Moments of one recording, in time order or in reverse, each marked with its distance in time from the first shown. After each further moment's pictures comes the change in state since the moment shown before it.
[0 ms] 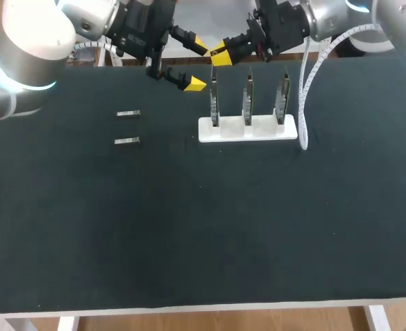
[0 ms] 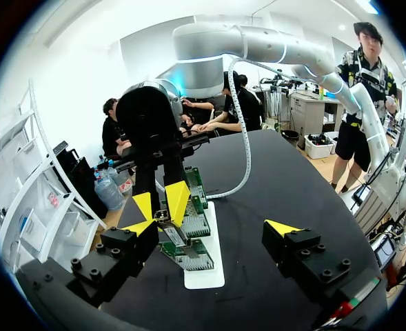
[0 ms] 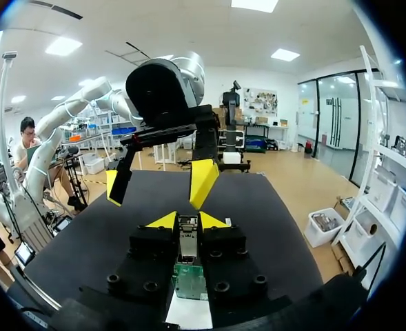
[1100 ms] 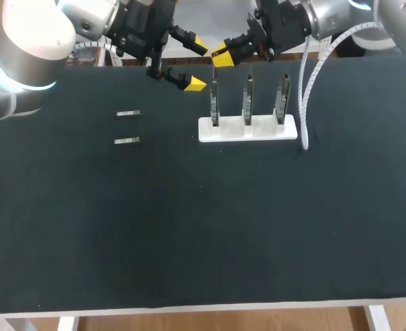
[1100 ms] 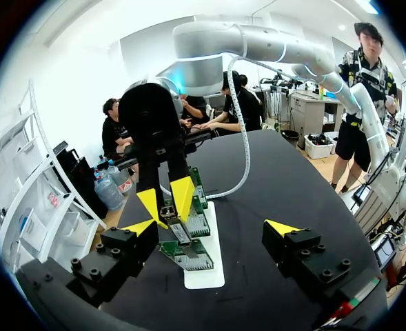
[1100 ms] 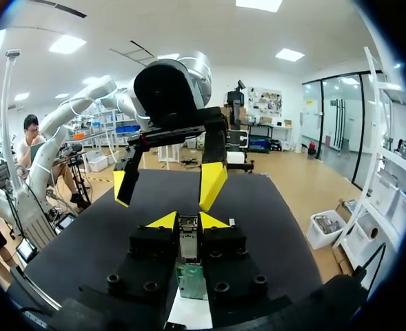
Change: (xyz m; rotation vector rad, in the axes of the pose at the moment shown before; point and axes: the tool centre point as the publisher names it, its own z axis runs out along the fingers) left arm 0.000 0.000 0.000 0.000 0.000 0.000; right arm -0.005 0.006 -0.002 -0.020 0.003 -0.023
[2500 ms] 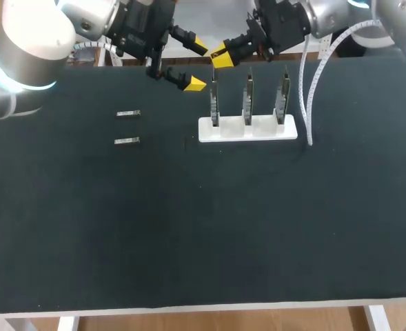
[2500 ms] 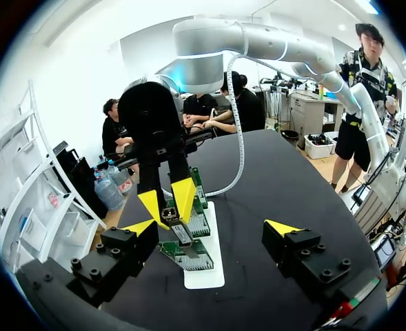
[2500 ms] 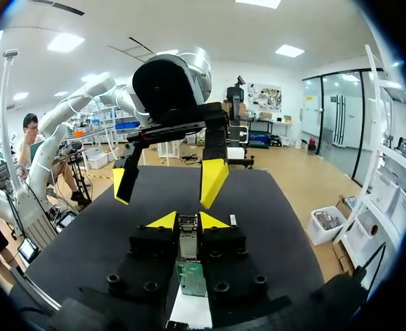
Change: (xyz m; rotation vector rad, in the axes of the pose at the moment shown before) left arm 0.000 0.000 0.000 0.001 0.000 0.000; right arm 0.005 0.001 0.001 -0.001 0.032 0.016
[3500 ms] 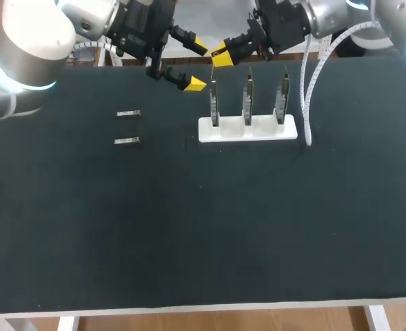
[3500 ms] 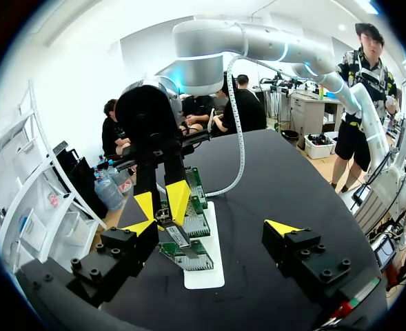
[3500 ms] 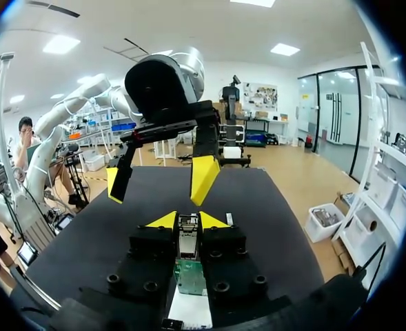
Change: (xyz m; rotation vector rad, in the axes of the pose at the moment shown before) left arm 0.000 0.000 0.000 0.000 0.000 0.000; right arm 0.003 -0.007 -0.002 0.021 -0.002 0.017
